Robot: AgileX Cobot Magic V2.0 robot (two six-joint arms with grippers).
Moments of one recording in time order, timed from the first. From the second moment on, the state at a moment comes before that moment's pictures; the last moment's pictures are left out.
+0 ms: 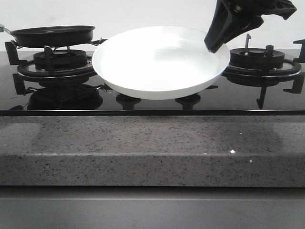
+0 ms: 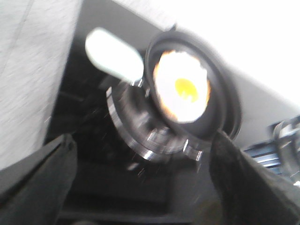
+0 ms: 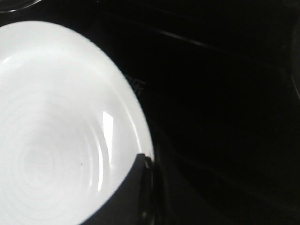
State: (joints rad) left arm 0.45 1.49 -1.23 -1.12 0.97 0.64; right arm 0.33 1.51 -1.21 0.38 0.62 -0.21
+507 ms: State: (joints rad) left arm 0.43 1.83 -1.39 -1.36 0.99 0.65; right arm 0.33 1.51 -1.21 0.38 0.62 -0.21
